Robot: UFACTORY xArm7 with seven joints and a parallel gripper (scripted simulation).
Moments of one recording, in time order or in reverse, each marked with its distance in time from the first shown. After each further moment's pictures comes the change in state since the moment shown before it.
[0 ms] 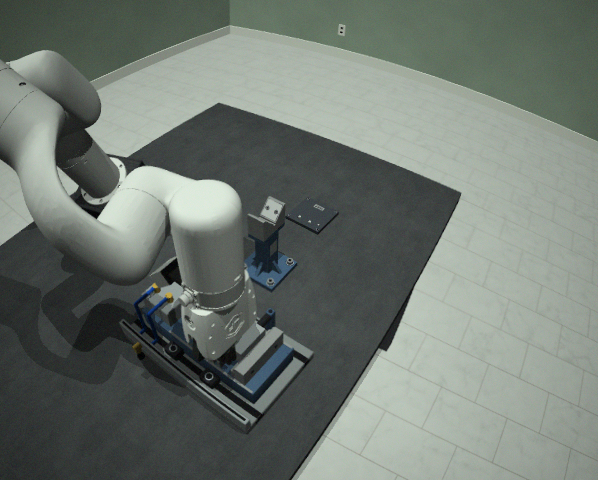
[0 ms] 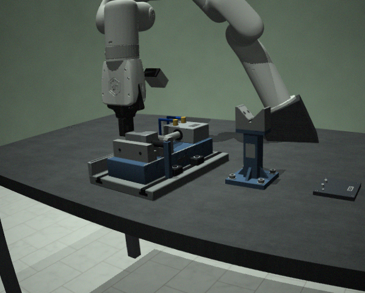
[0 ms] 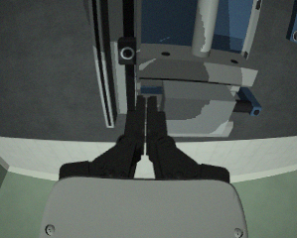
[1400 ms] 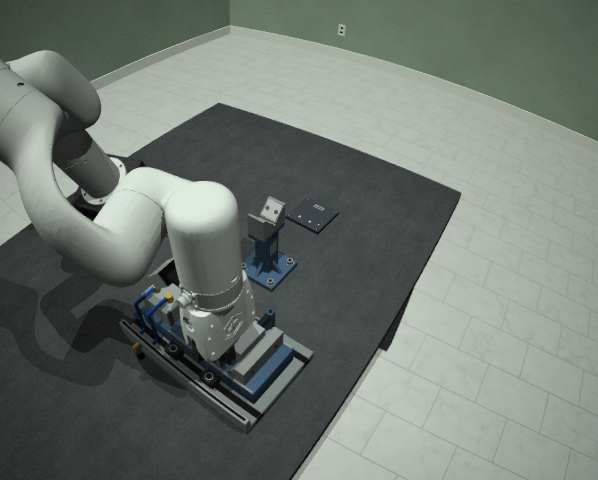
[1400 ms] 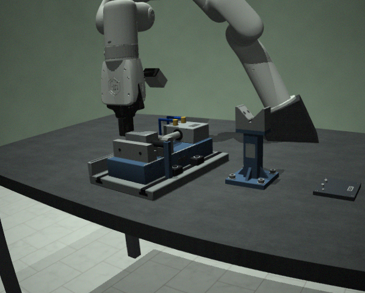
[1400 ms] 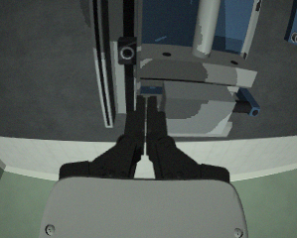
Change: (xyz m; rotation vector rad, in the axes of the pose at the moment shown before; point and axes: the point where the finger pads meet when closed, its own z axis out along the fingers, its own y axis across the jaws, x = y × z) arm 0.000 -0.001 0.000 -0.014 -0.003 -0.016
